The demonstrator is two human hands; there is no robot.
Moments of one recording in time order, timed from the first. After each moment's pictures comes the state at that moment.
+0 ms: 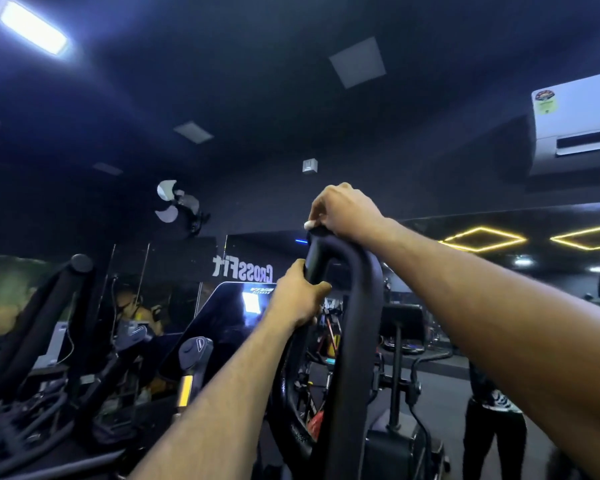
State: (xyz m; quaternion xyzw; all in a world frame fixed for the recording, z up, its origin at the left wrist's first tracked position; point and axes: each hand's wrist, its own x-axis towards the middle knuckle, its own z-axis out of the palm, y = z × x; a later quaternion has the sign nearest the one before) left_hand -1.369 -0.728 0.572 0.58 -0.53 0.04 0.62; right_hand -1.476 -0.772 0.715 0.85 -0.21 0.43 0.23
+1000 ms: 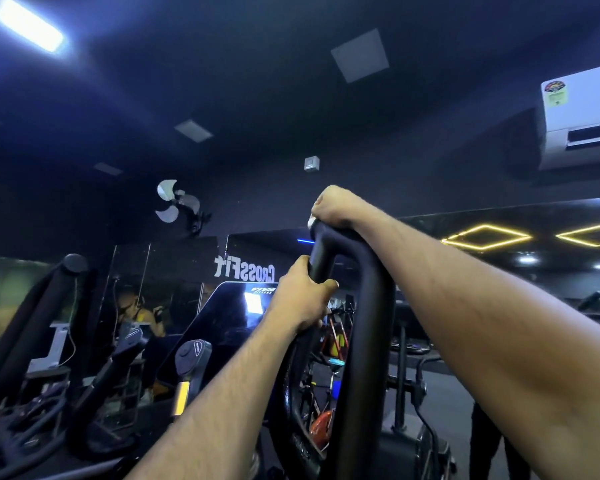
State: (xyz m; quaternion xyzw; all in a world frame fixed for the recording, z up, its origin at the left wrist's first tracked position) left_hand -1.365 -0.735 0.571 0.57 -0.54 0.03 0.62; right_hand -1.447 -0.786 0.727 0.86 -0.30 0.41 0.05
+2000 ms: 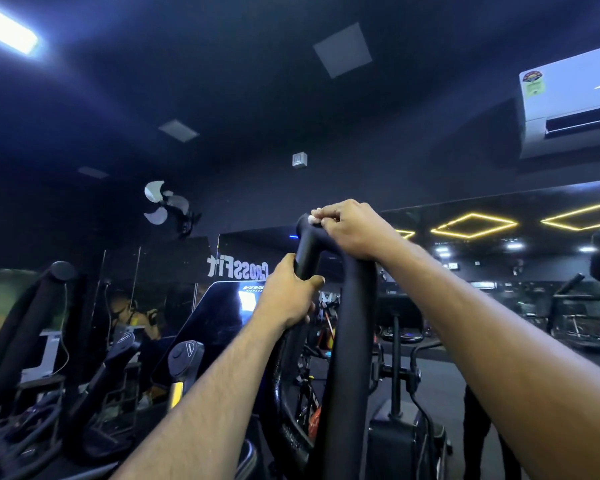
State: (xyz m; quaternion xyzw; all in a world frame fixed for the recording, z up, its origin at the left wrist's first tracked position) left_hand -1.365 -0.733 0.570 0.56 -0.54 0.04 0.63; right_hand -1.507 -0.774 0.668 0.86 -0.18 0.47 0.03
